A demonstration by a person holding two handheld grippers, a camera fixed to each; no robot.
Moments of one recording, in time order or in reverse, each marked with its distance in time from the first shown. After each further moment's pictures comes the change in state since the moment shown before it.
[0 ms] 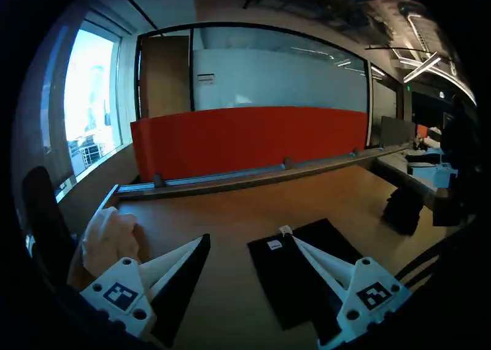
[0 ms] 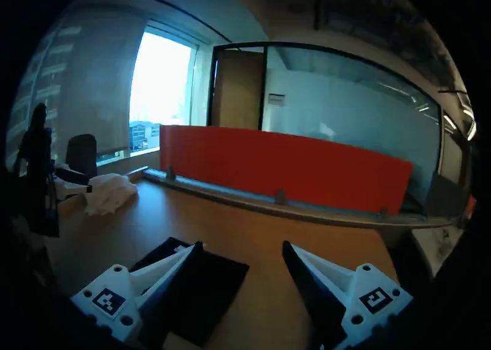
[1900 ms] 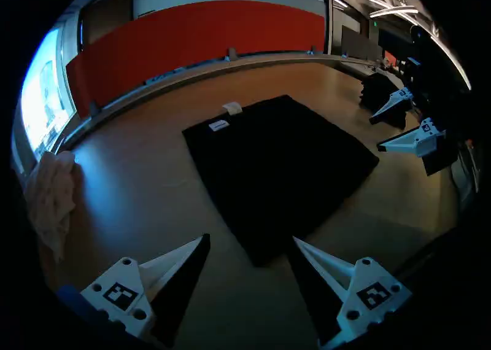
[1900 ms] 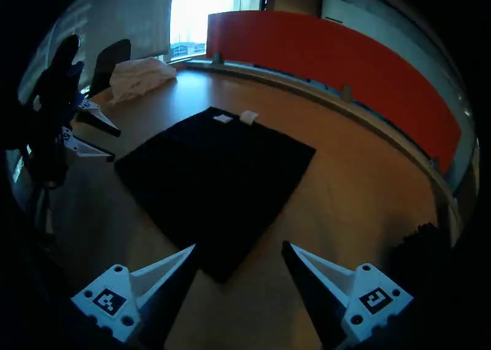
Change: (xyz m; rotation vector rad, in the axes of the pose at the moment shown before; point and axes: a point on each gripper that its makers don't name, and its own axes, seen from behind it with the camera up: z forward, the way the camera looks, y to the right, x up) left arm -0.237 0.079 0.047 -0.231 -0.431 0.168; right arm -0.259 -0.069 0.029 0.235 -0.488 -0.130
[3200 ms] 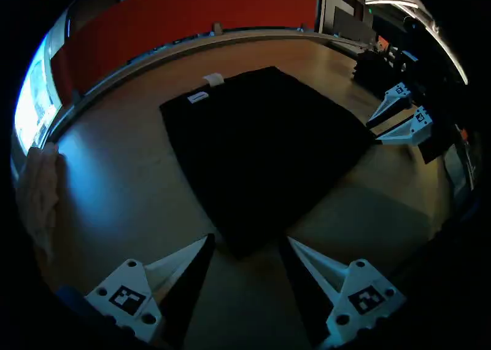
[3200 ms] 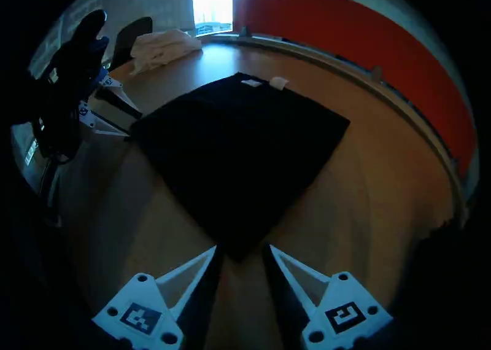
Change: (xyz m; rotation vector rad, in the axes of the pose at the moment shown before) left arm -0.030 0.021 0.019 -0.068 -0.121 0.020; right arm -0.039 -0.019 0.011 0.145 -0.116 -0.058
